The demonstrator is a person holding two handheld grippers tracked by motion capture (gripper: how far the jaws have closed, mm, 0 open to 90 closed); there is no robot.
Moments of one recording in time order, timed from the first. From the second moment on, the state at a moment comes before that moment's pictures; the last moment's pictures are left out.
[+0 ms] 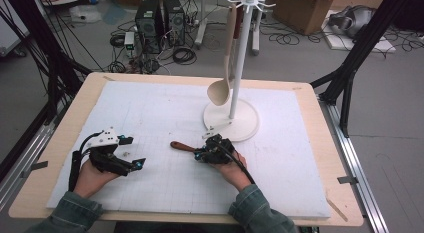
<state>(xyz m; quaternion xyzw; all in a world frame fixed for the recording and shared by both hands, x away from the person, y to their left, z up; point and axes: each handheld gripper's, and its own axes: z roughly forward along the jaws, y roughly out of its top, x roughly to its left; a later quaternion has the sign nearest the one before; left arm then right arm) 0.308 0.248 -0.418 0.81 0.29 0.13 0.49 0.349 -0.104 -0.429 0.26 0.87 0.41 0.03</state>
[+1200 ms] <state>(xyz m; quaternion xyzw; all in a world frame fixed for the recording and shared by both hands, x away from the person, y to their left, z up) 0.308 0.253 -0.417 0.81 0.29 0.13 0.49 0.380 -0.095 -0.420 0.22 0.91 0.34 0.03</state>
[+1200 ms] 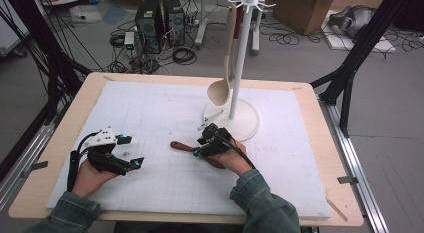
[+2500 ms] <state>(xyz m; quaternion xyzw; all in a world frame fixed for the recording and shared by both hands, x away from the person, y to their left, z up) 0.305 0.248 -0.415 0.81 0.28 0.13 0.49 0.373 -0.095 -0.424 0.19 0.91 0.36 0.03</state>
